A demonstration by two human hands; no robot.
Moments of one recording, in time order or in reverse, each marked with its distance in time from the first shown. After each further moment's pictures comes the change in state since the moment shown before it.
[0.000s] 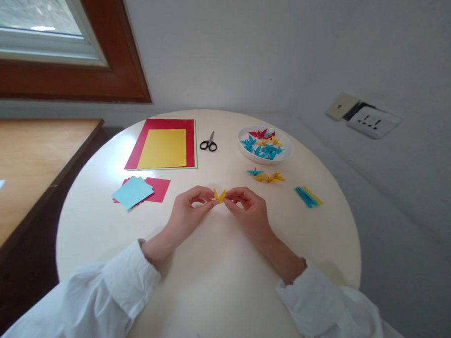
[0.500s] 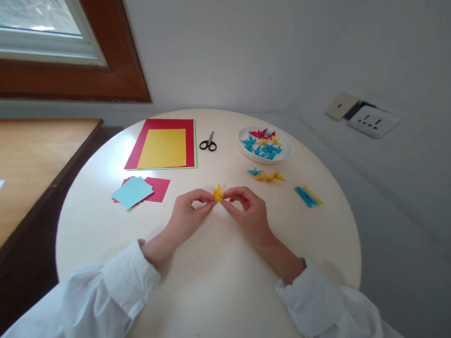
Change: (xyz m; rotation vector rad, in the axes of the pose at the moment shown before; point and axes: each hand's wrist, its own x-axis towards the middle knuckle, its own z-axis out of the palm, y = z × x) left_hand -0.001 -0.001 -0.001 0.127 -0.018 0.000; right_hand -0.004 0.000 0.001 0.004 -0.021 -0.078
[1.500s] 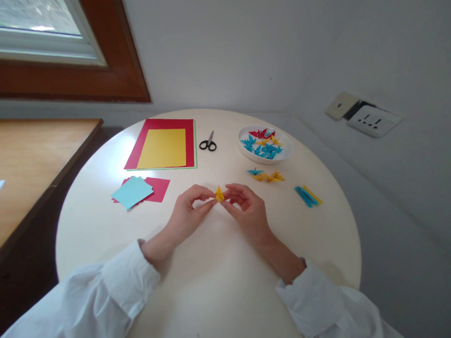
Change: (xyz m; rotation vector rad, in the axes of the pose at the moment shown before) left_hand 0.003 -0.007 0.001 -0.072 0.003 0.124; right_hand 0.001 0.004 0.001 0.120 -0.019 0.076
